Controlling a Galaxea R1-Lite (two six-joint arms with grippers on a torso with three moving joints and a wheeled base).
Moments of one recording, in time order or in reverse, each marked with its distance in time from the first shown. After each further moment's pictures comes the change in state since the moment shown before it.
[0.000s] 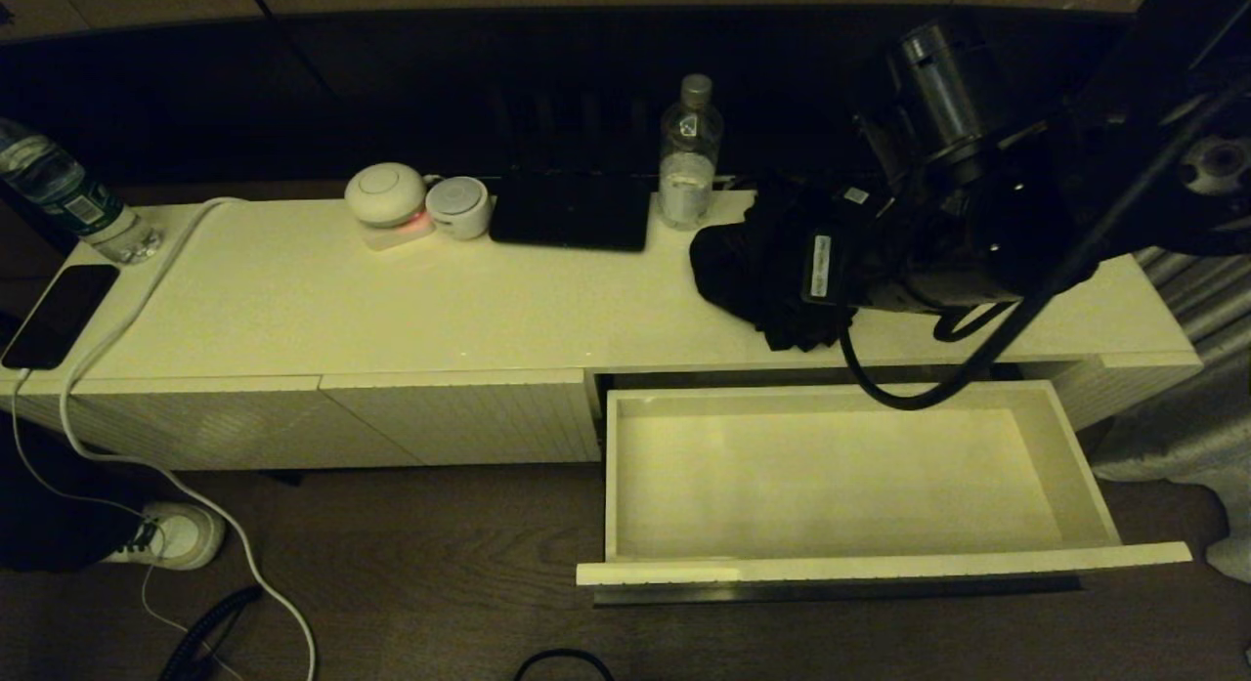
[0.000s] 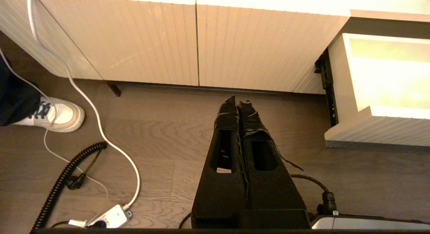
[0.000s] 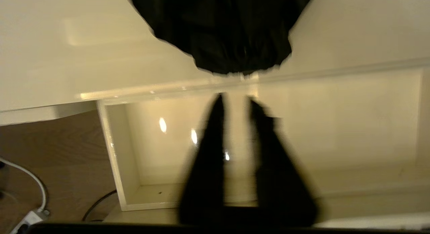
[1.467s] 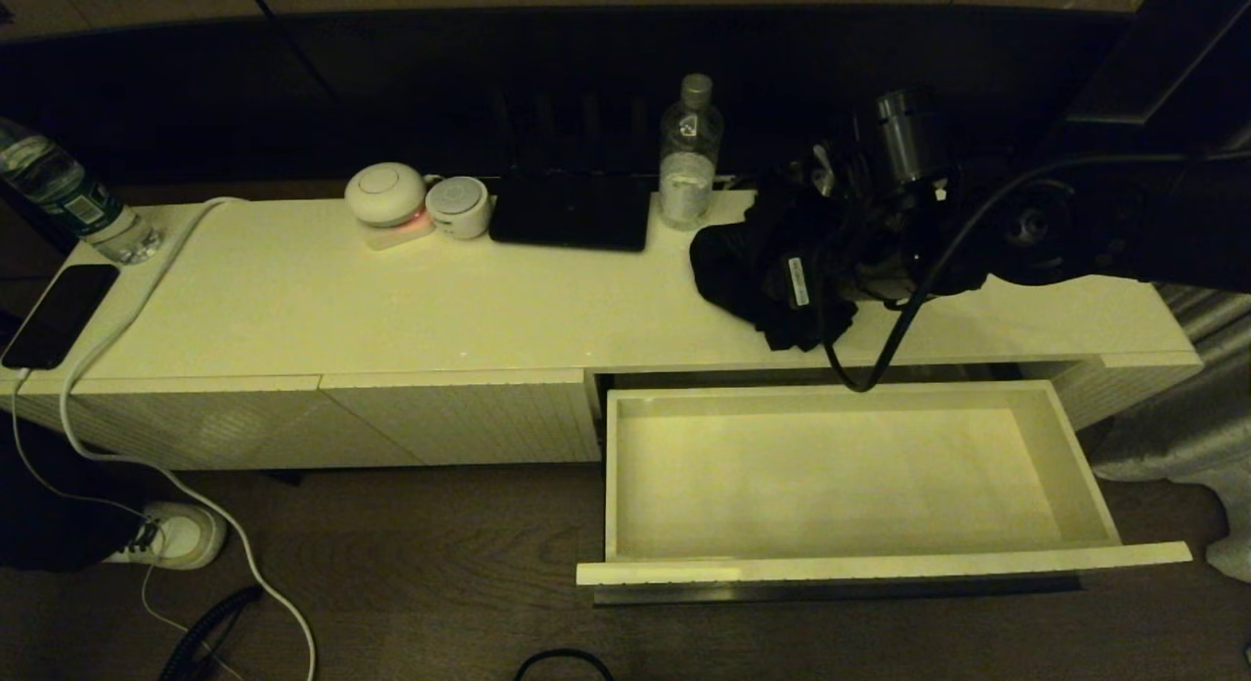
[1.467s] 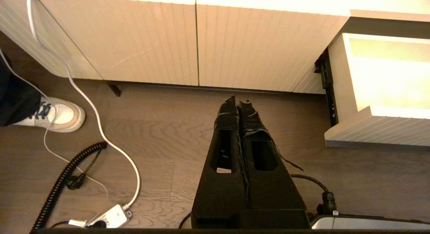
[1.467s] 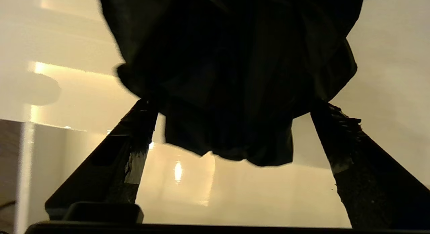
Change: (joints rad) left arm 0.000 0.000 0.000 0.000 0.000 0.000; right arm -0.164 0.159 -0.033 -0.263 0.179 -0.460
